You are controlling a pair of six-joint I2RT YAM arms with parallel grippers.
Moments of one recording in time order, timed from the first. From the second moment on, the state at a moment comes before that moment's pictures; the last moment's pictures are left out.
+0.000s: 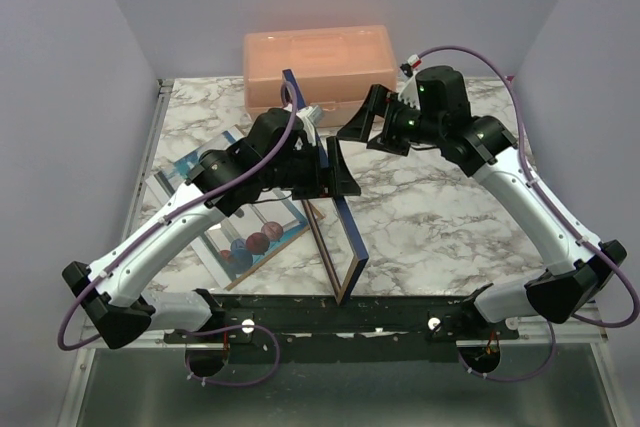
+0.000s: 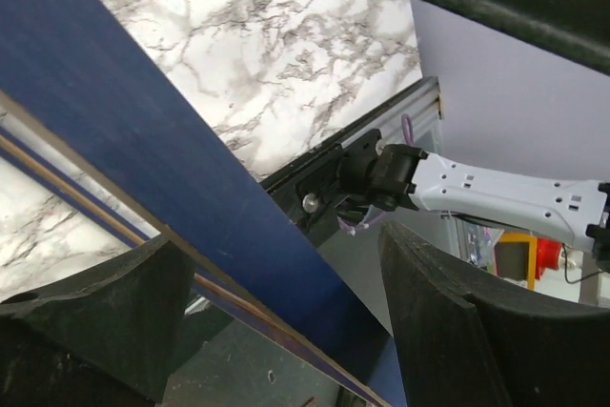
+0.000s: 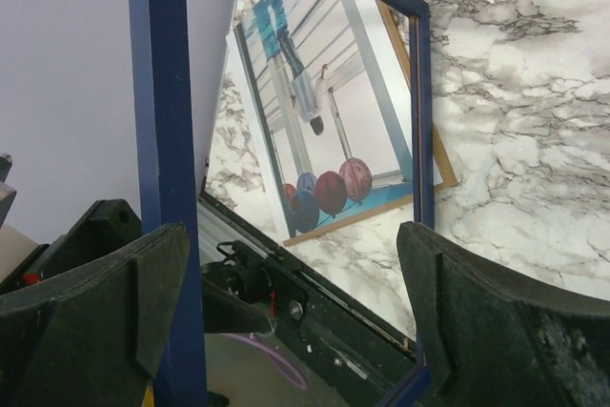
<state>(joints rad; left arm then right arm) -0.82 1.25 1.46 -0.81 0.24 -0.82 0.58 1.41 1.58 -0.69 -0.27 0.73</state>
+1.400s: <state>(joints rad) -0.73 0.92 1.31 -0.74 0.21 -0.76 0.54 1.45 1.55 -0.78 -0.40 0.60</state>
